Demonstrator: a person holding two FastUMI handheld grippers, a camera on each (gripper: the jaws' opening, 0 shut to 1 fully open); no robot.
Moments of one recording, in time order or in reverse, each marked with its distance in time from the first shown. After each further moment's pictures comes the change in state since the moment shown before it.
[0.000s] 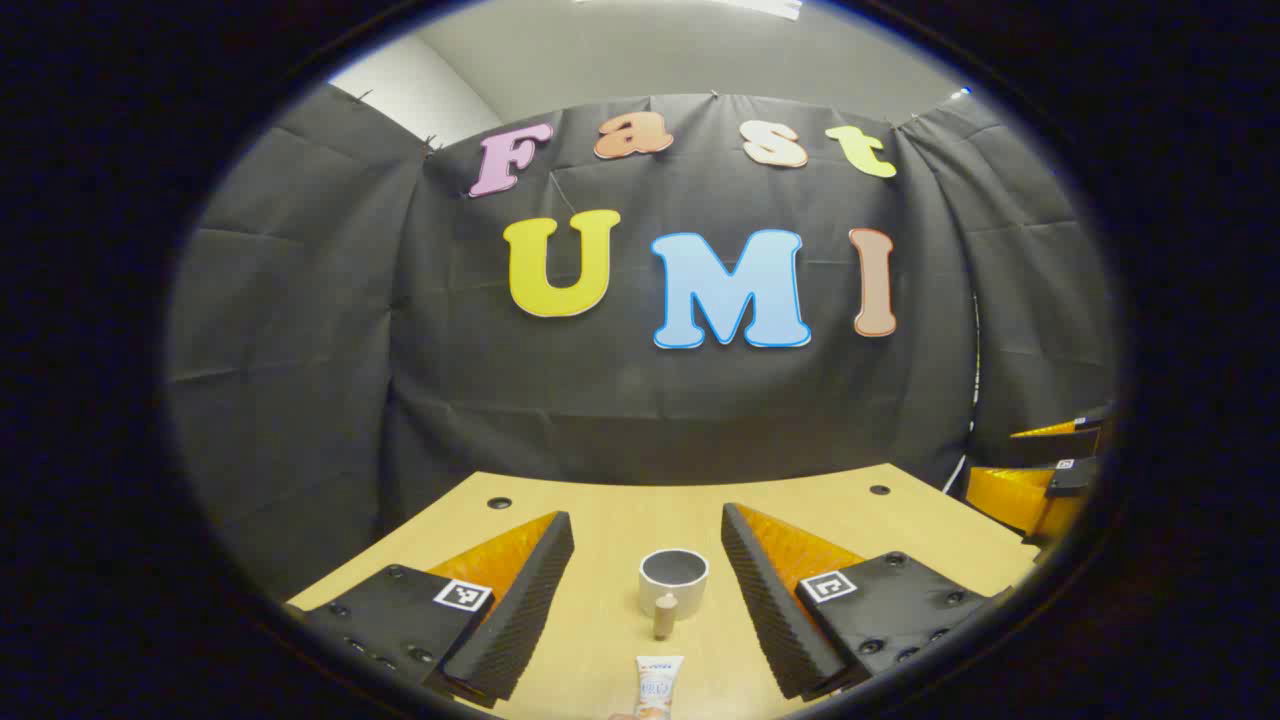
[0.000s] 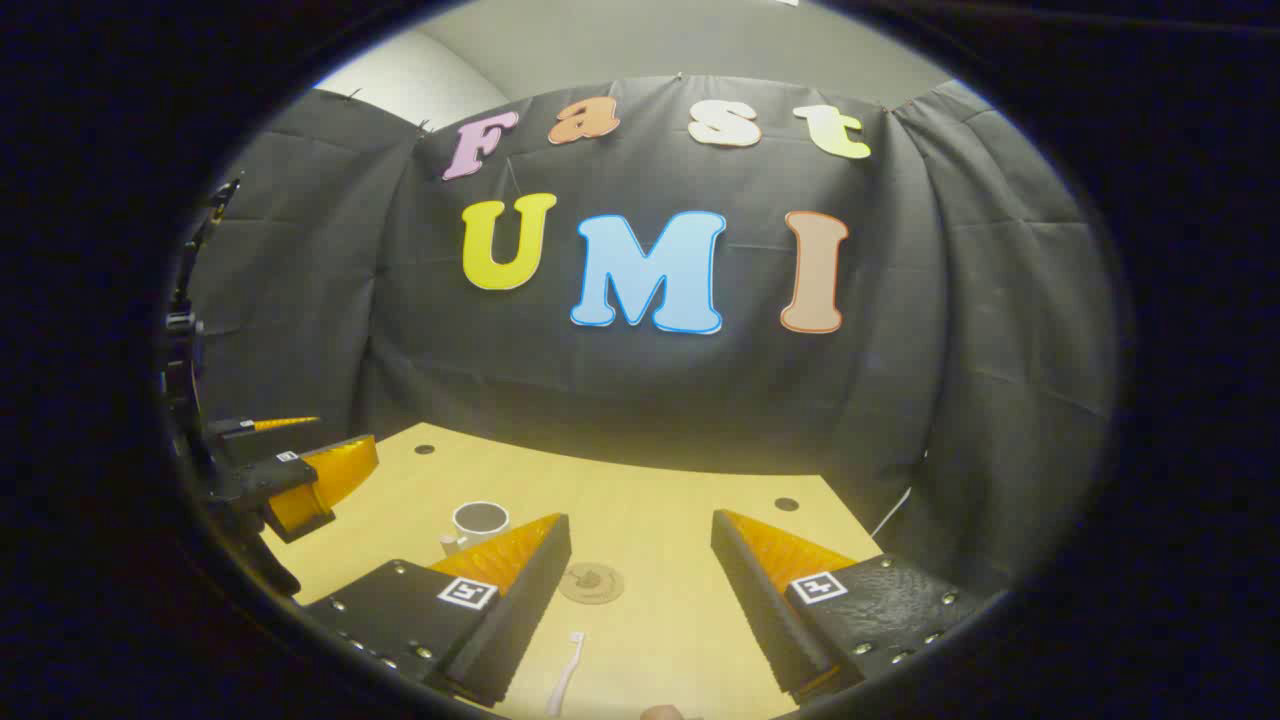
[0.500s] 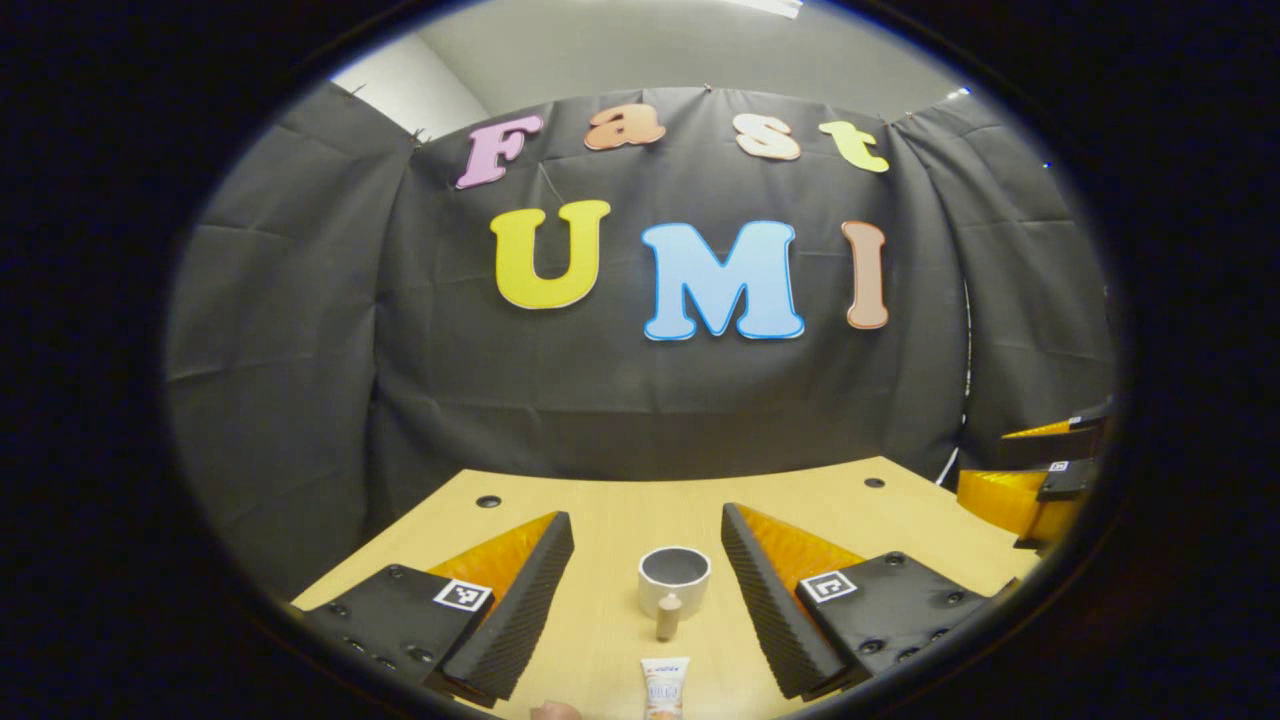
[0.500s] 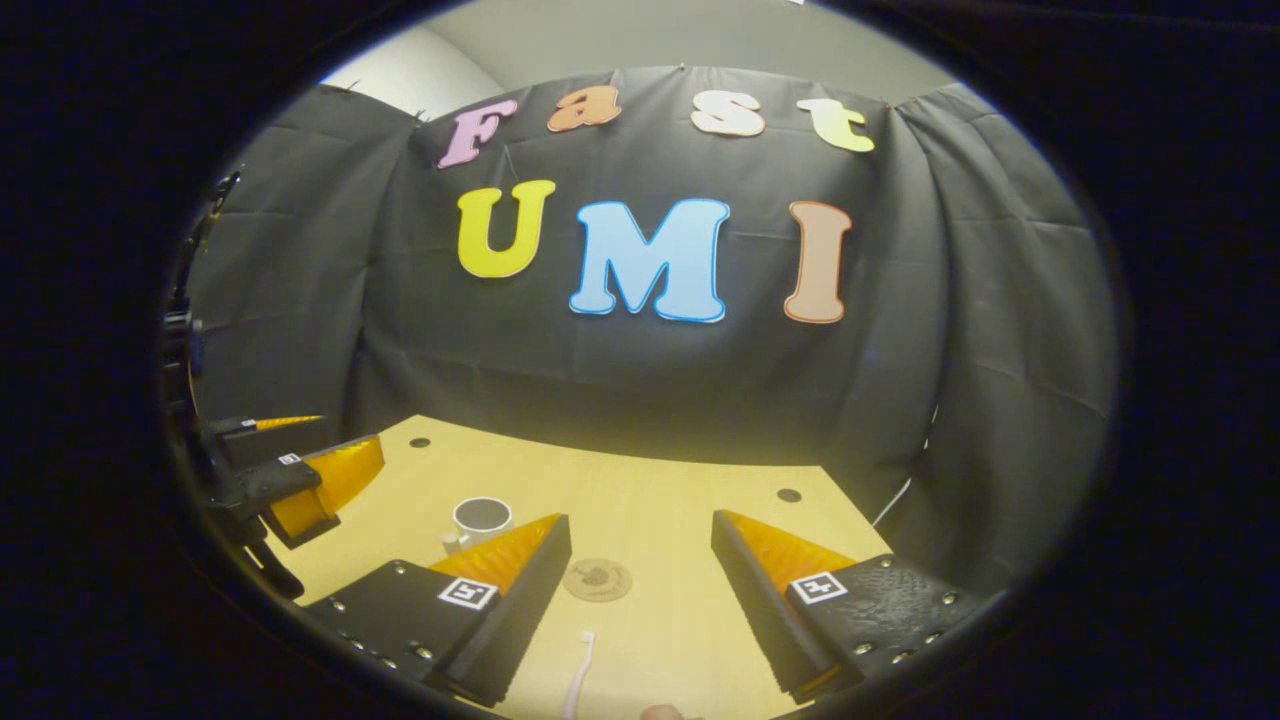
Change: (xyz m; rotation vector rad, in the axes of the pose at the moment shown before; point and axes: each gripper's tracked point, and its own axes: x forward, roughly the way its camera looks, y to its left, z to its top) left arm 0.017 0.006 -0.013 -0.002 0.025 -0.039; right arm 0.011 0.010 -0.012 -0.012 0.048 -0.027
